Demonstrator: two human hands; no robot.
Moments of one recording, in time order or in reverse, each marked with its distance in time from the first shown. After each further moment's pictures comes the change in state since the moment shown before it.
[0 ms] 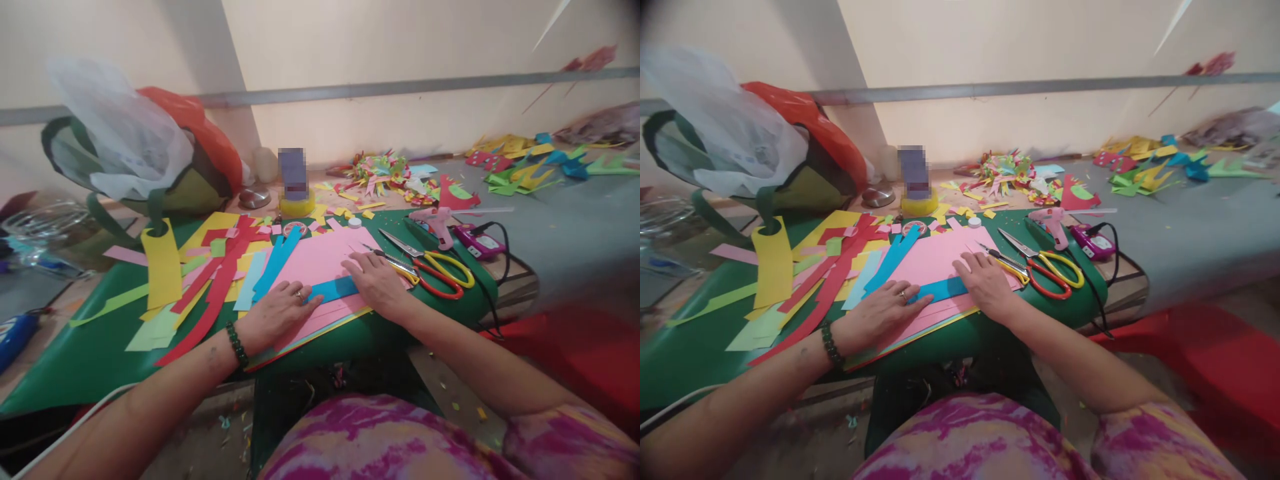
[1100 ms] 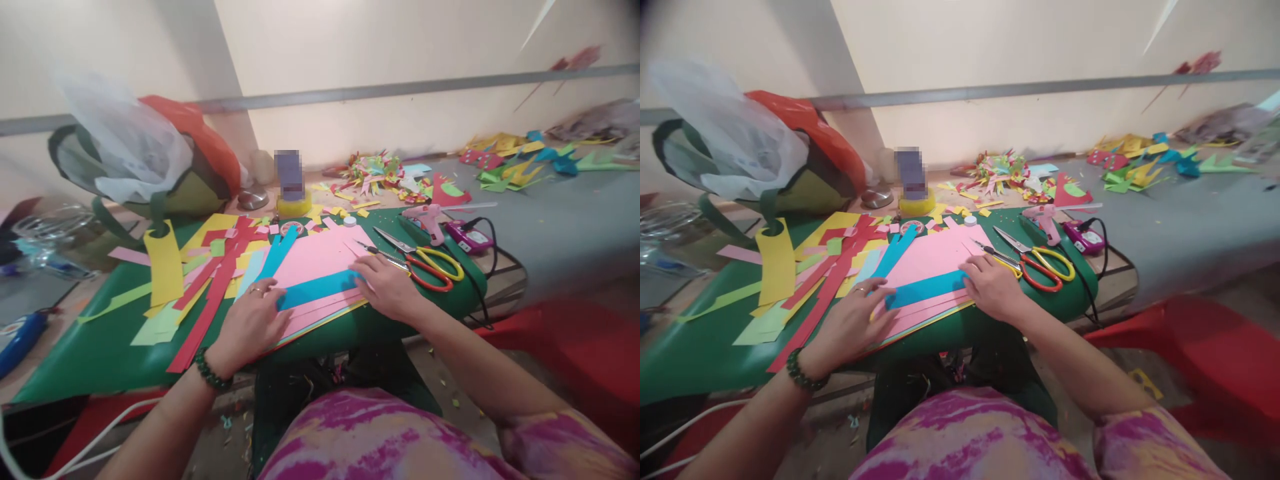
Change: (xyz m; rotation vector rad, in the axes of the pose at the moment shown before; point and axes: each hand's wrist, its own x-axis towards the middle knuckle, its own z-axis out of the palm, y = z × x) left_hand -0.035 0.012 0.003 -0.230 0.205 -0.508; right_hand -0.027 0.005 -0.020 0.213 0.016 0.072
